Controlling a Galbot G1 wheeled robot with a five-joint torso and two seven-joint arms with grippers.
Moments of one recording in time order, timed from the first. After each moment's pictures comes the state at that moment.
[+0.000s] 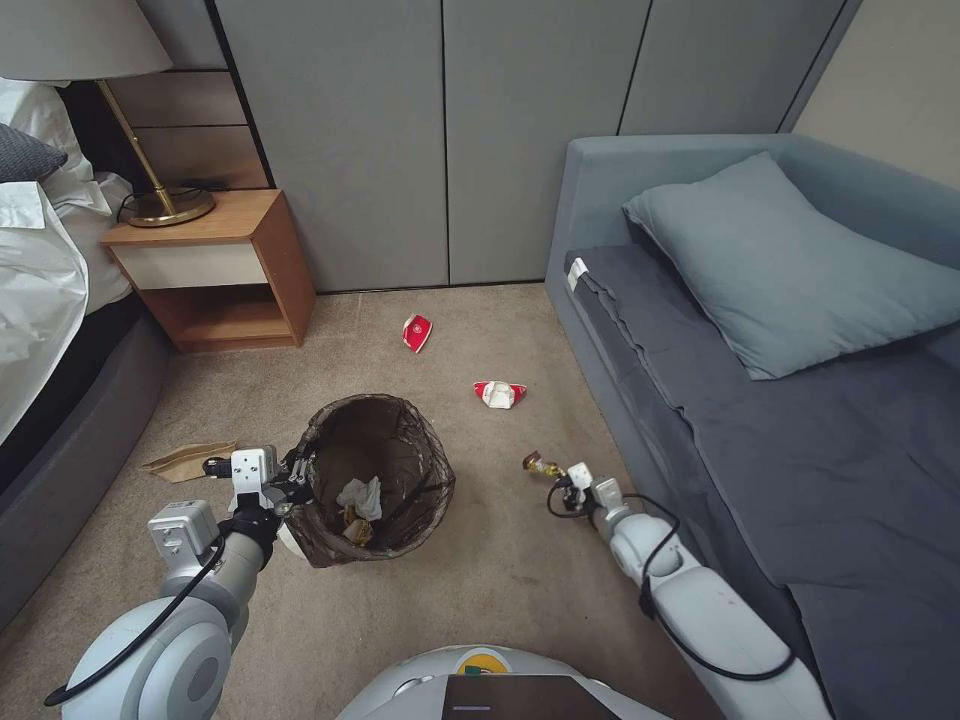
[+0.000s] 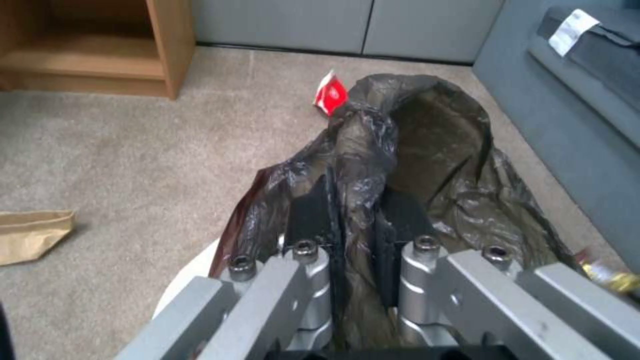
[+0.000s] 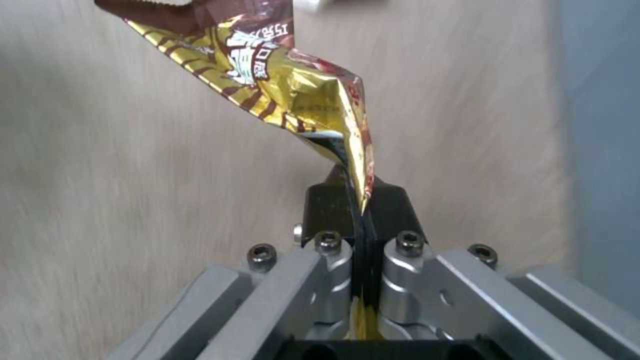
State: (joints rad) left arm 1.76 -1.31 -0.74 -2.50 -0.58 0.59 -0.17; right arm -1.14 1.06 0.19 1.54 0.25 -0.33 -0.04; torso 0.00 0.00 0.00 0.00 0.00
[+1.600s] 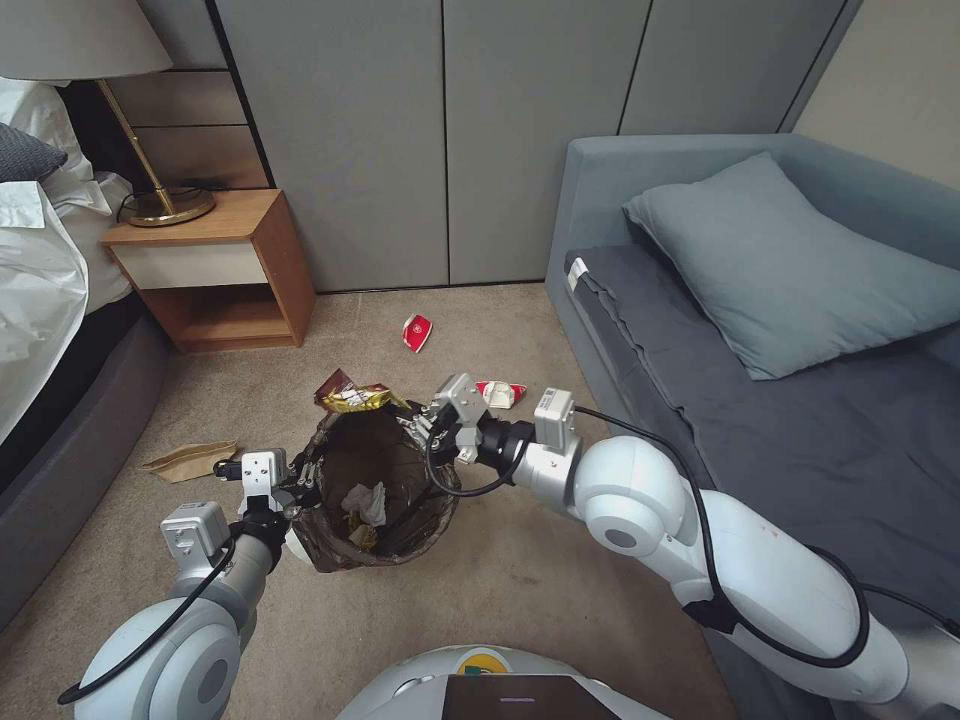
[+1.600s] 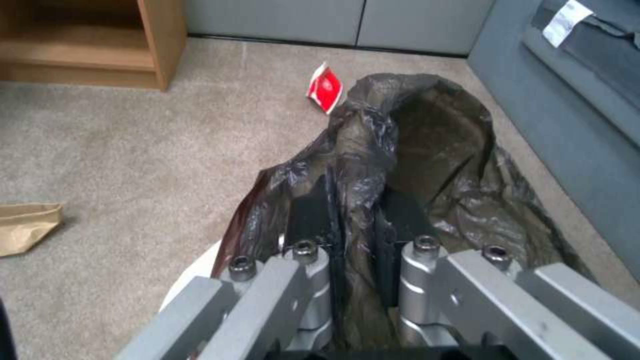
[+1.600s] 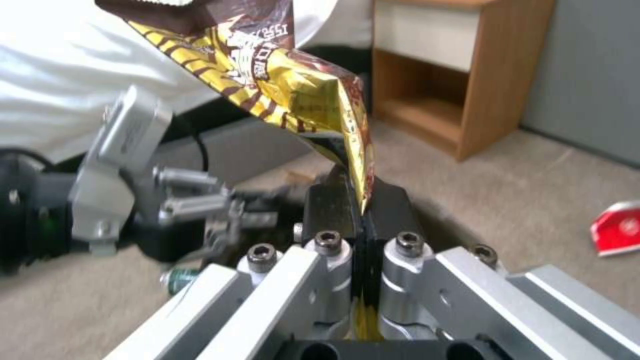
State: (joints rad) left arm 1.75 -1.31 -0.71 -2.50 -0.56 0.60 -0.18; right arm -0.67 0.91 -0.31 2.28 0.90 -0.56 0.10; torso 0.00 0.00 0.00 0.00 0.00
